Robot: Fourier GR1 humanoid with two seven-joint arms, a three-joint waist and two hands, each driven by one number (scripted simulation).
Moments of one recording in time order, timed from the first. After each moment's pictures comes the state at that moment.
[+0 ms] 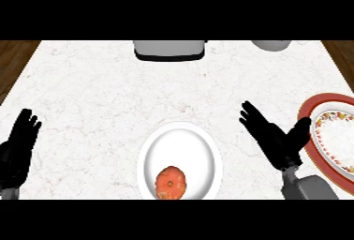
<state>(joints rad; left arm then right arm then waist) 0.05 0.50 -0.02 -1.36 0.41 0.22 -0.15 -0.13 -0.30 0.27 -1.41 -0.45 0.02 0.15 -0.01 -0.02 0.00</state>
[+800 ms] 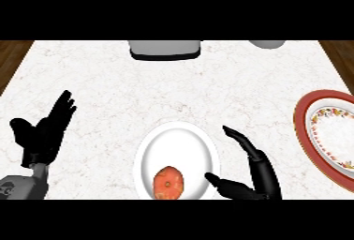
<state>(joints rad) -0.12 0.46 -0.15 -1.38 0.33 0.21 0.05 0.07 -0.18 0.43 -1.54 0.03 -0.32 -0.38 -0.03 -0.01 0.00</state>
